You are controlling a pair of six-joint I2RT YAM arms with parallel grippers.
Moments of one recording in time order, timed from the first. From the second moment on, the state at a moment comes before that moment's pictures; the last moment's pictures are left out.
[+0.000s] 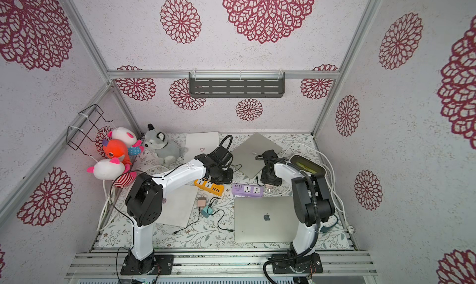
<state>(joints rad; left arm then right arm) -0.71 2.01 1.60 -0.75 0.09 -0.64 0.28 1.80 1.16 -0.65 0.12 0.47</state>
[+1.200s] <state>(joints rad) -0.71 1.97 1.58 -0.75 0.07 -0.64 0.23 1.81 1.14 -0.64 0.10 0.49</state>
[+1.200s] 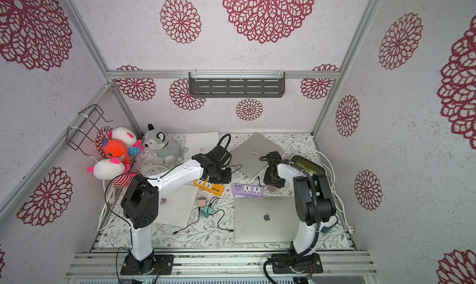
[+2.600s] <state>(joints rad) -0.68 1.91 1.53 -0.77 0.06 -0.63 0.14 1.93 1.26 -0.51 -0.15 0.49</state>
